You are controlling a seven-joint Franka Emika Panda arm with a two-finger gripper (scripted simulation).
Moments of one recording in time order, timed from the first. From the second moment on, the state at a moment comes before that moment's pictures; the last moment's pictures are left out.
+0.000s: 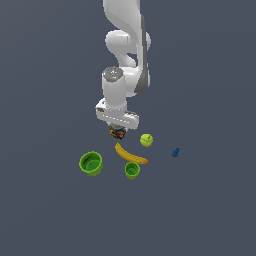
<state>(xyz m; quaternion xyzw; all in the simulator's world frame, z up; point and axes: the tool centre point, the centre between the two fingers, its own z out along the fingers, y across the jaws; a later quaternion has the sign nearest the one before) -0.109 -0.050 0.097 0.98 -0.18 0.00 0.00</state>
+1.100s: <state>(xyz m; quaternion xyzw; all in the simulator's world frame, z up) 0.013 -0.090 0.246 0.98 -0.18 0.00 0.00</state>
